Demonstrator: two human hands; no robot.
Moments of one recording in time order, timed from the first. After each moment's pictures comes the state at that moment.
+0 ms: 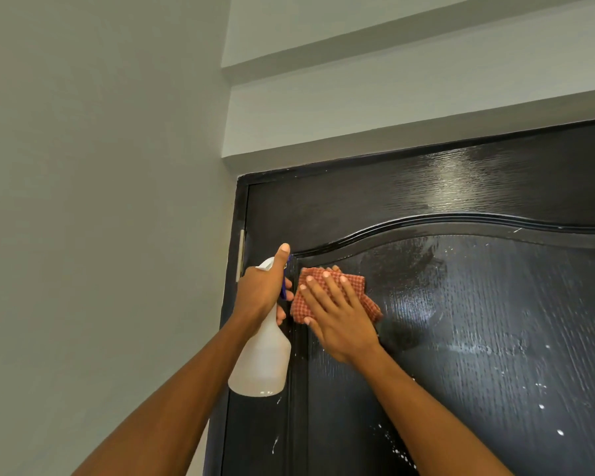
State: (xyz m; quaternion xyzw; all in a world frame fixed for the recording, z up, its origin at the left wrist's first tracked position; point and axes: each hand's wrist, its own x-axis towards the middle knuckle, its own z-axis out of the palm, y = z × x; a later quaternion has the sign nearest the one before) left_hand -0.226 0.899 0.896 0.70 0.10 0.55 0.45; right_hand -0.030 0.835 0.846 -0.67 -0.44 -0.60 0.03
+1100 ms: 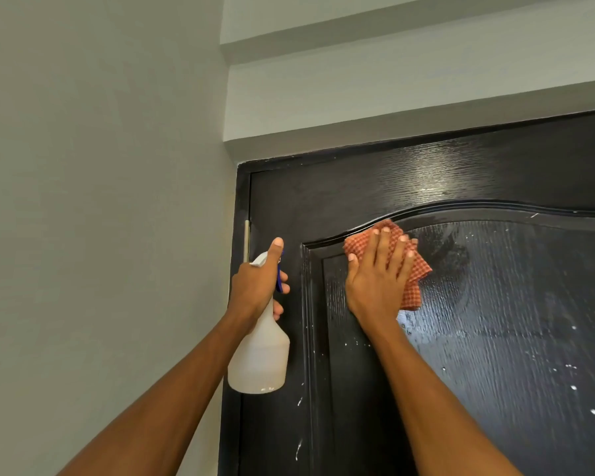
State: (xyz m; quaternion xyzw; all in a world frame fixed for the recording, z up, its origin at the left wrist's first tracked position) left_hand -0.229 0.967 0.896 0.71 0.05 0.52 0.47; right_hand -0.039 0.849 0.888 -0.69 -0.18 -0.61 0.35
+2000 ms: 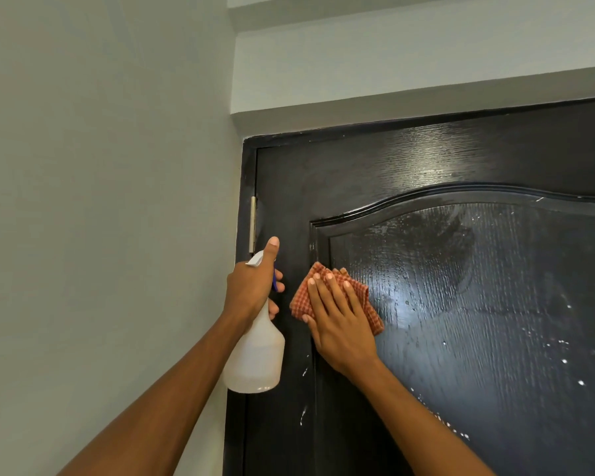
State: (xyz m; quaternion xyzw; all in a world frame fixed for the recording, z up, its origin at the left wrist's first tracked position) left_hand -0.239 0.985 0.860 0.70 0.08 0.53 0.48; right_hand -0.057 0.896 0.775 -0.68 -0.39 -0.61 0.11
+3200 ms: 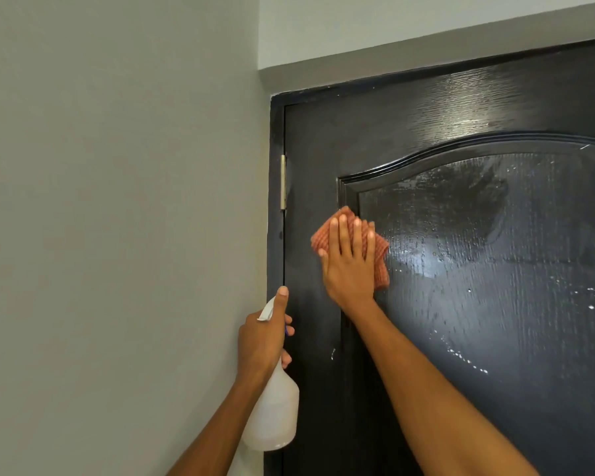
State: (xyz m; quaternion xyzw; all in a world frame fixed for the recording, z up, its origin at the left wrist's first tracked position) left_hand -0.269 0.998 0.706 0.64 0.20 0.49 0.56; right_hand -0.079 0.941 0.788 -0.71 -0.32 -0.58 0.24
